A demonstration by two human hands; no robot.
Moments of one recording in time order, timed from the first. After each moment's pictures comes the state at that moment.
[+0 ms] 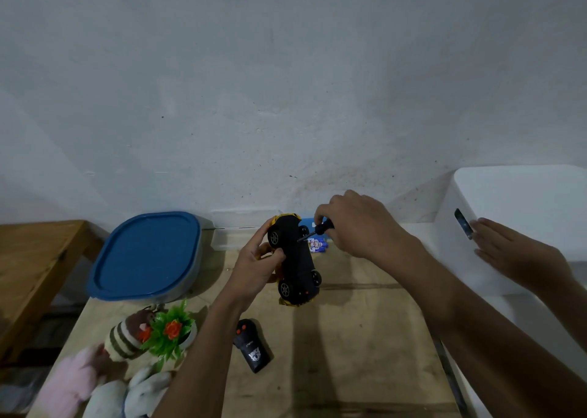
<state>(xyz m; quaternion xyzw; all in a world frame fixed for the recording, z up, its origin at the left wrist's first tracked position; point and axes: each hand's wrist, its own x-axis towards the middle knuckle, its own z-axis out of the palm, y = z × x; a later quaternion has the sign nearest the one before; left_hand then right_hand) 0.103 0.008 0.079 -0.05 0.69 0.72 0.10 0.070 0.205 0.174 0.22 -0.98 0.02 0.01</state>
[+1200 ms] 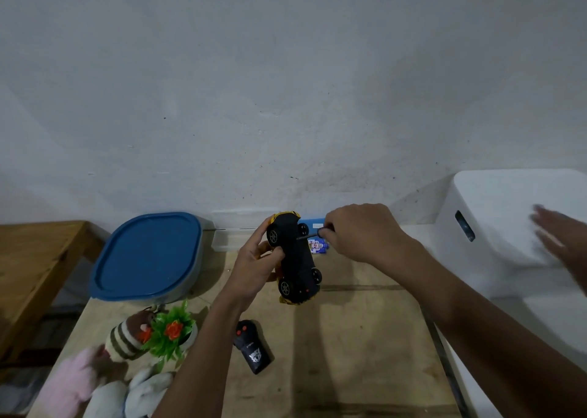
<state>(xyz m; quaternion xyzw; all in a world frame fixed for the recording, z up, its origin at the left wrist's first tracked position) 0.102 0.007 0.080 -0.04 0.69 0.71 0.09 0.077 0.204 0.176 0.17 -0.98 0.00 0.00</state>
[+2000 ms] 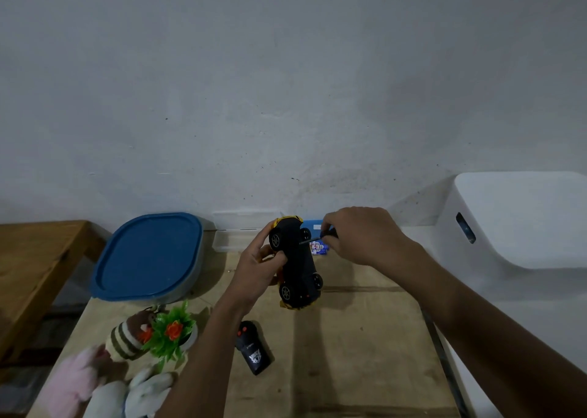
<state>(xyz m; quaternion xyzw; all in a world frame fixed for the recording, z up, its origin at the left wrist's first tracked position) 0.106 0.010 0.080 -0.05 0.69 0.72 0.09 0.074 0.206 0.169 0.19 -0.98 0.03 -0.01</state>
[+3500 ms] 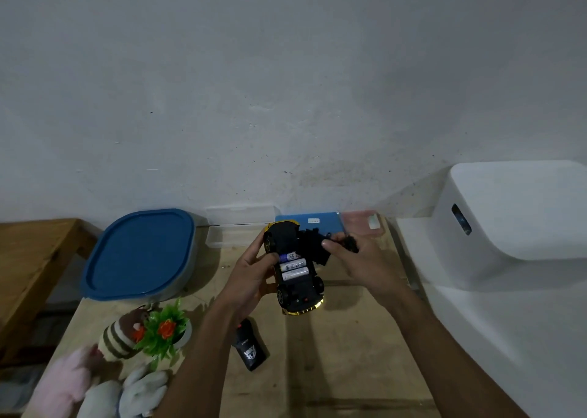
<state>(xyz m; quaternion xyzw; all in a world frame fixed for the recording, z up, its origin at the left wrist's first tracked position) 0.112 0.016 0.070 -0.10 0.60 0.78 0.16 0.098 0.232 0.080 -0.04 -0.73 0.67 -0.12</state>
